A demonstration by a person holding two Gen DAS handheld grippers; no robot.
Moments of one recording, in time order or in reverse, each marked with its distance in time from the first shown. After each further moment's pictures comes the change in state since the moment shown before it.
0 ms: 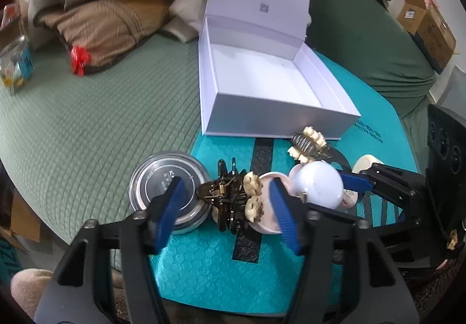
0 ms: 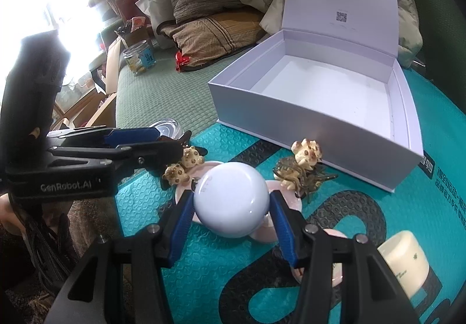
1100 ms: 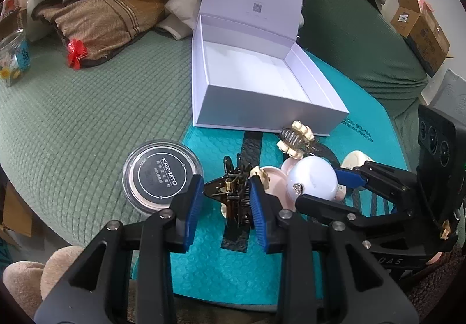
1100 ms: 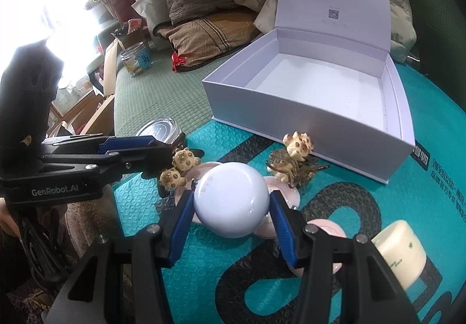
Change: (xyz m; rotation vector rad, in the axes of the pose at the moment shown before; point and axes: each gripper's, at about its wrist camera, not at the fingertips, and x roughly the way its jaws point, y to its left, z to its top) left arm -0.009 -0.002 -0.007 -0.007 0.005 -0.054; right arm -0.005 -0.005 -0.004 0.020 -0.002 -0.008
